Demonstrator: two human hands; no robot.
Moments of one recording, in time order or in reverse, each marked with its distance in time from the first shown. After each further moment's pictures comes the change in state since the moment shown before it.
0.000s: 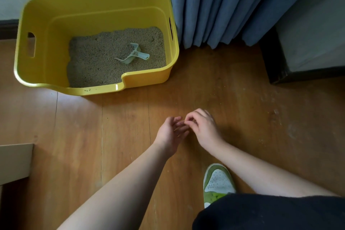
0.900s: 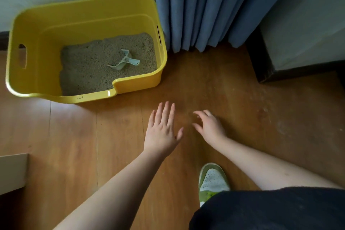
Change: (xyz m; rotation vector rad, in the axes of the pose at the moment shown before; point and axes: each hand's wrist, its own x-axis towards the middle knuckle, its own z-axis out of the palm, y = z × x) left_hand -0.003 0.005 -0.007 2.032 0.294 0.967; right_hand 0.006 0.051 -0.010 -0.199 -0.123 0.240
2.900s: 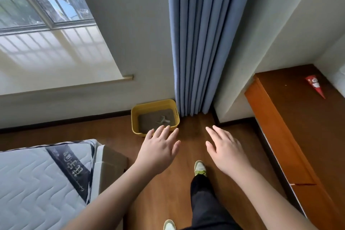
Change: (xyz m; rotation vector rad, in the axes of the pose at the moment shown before) left_hand -0.414 0.077 -0.771 0.043 0.006 0.175; right_hand -0.590 -0.349 -0.591 -0.173 0.188 -0.115
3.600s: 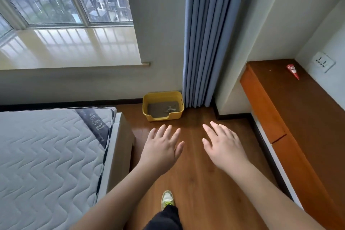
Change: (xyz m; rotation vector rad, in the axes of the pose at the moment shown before) left_hand -0.279 0.098 0.042 0.073 0.059 -0.121; right_hand -0.273 -0.052 0.026 -0.158 0.055 -0.089
